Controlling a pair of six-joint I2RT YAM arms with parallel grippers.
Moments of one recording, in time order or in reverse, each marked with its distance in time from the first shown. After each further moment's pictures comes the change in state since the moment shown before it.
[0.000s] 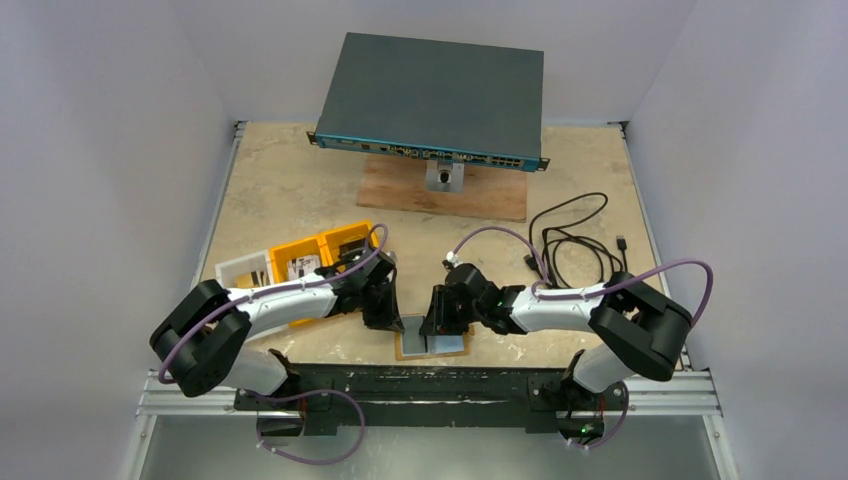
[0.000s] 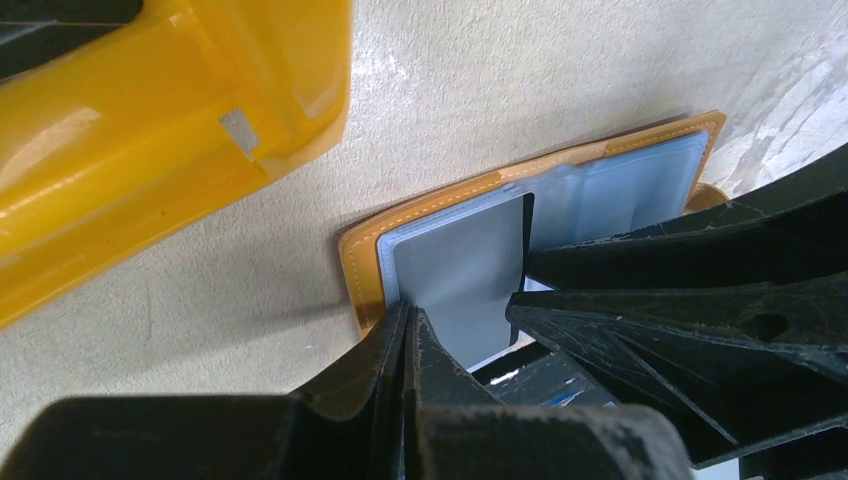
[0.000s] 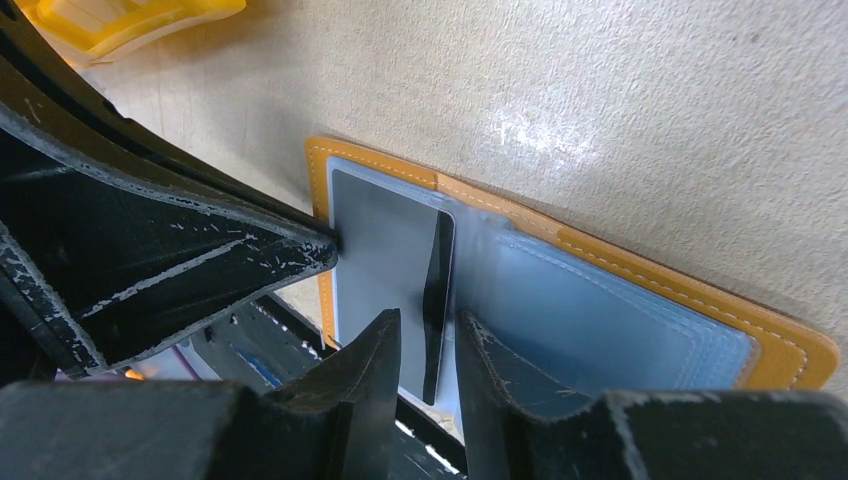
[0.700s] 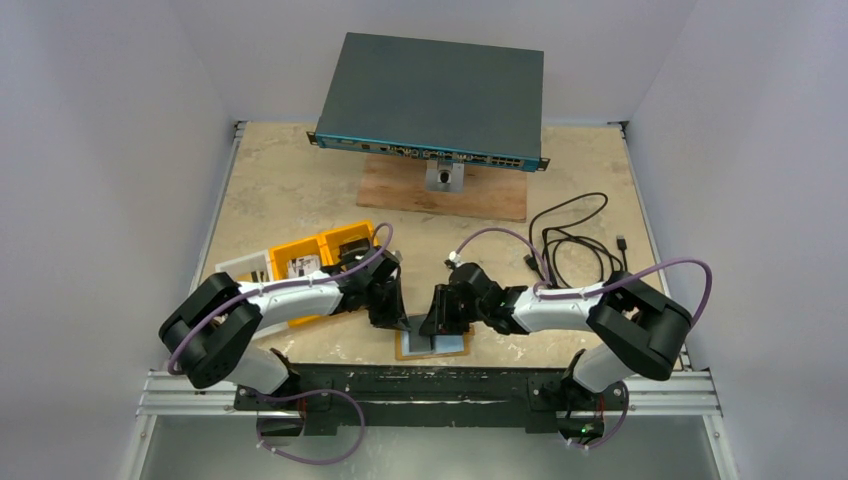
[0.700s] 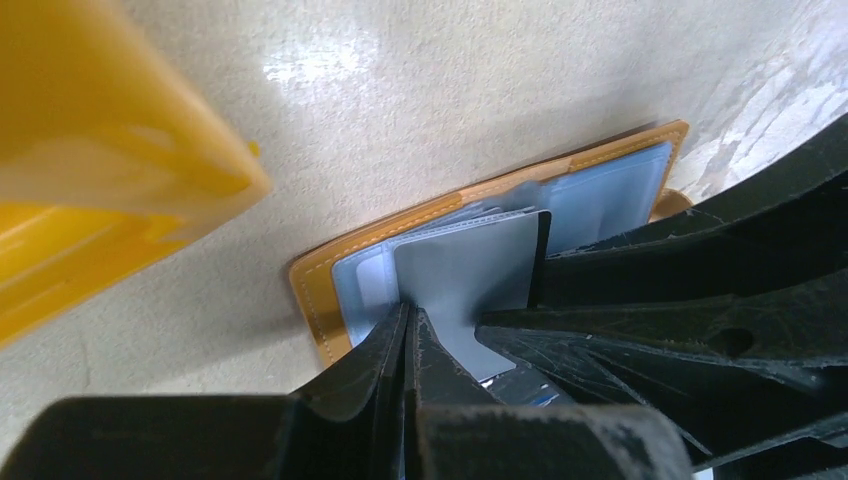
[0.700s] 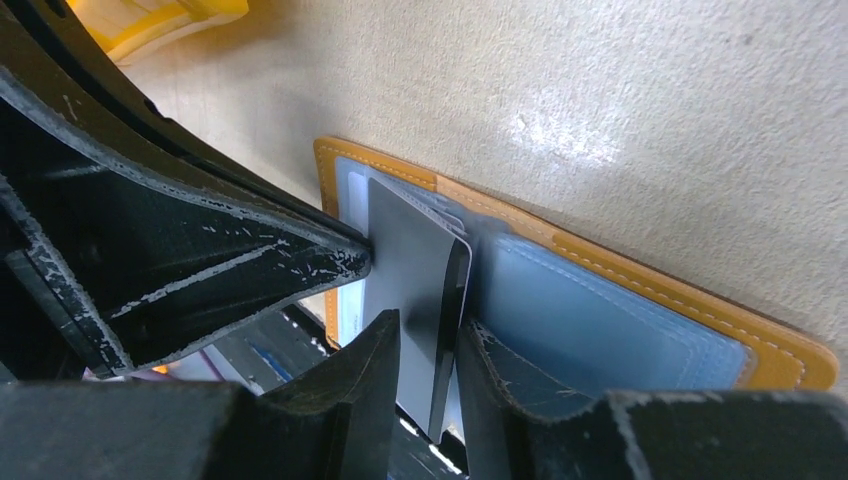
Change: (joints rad) left arm -0.009 0.056 0.008 0.063 0.031 -0.016; right arm -0.016 0.006 -0.019 0.040 -0.033 0.008
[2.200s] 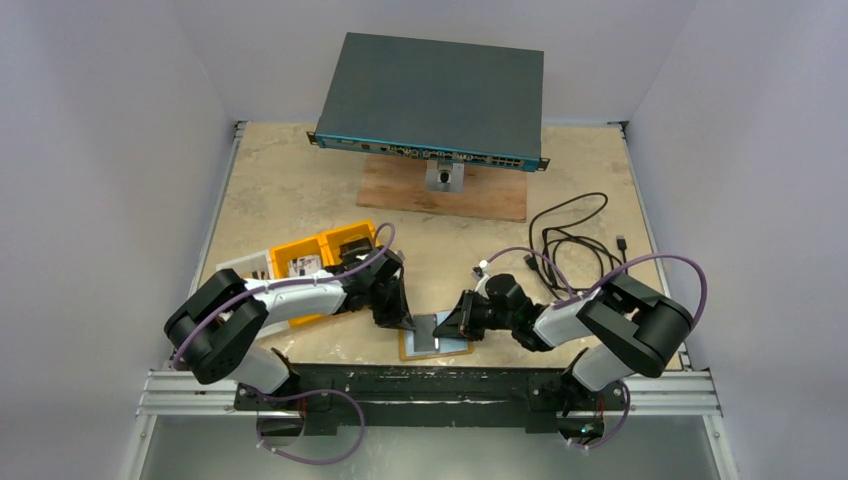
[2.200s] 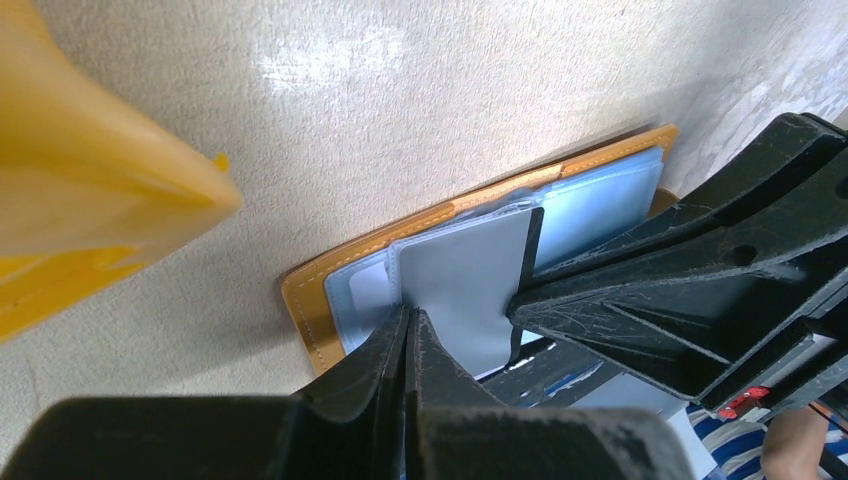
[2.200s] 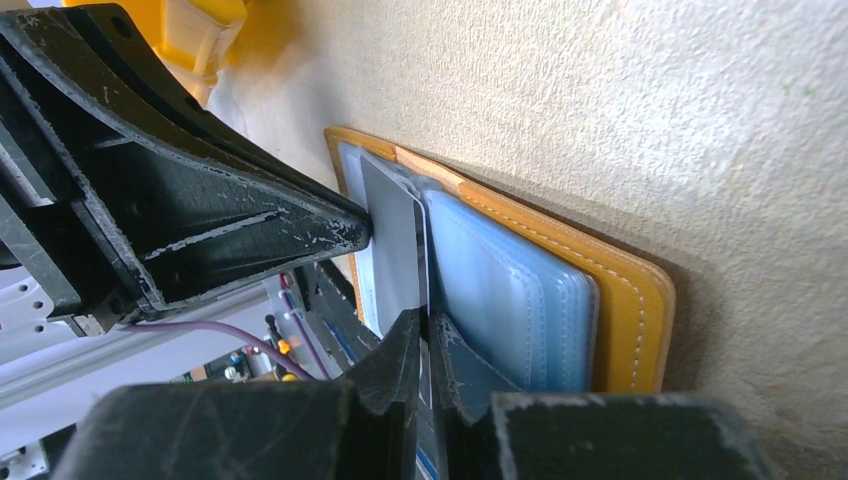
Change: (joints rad) left arm -0.009 0.034 0.007 0.042 0.011 -0.045; right arm -0.148 0.011 -0.309 0.525 -0.198 0.192
